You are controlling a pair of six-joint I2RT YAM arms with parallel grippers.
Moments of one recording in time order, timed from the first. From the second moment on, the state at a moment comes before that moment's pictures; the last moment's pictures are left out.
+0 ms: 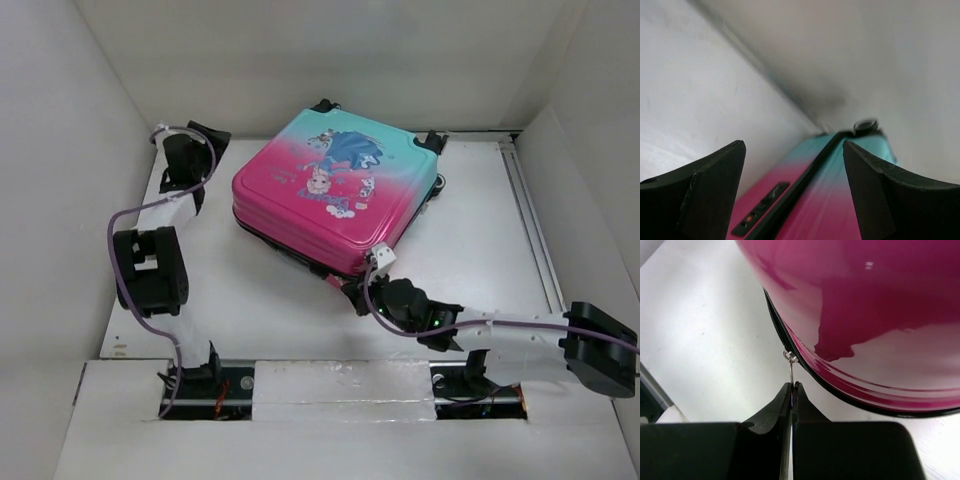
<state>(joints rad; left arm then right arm) 0.09 1.74 1.23 0.29 0.06 -0.98 1.14 1.17 0.44 0.41 0.35 0.44</state>
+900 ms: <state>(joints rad) -0.38 1.50 0.54 0.63 -0.06 -1.16 1.13 1.46 0.71 0.32 0.24 0.30</state>
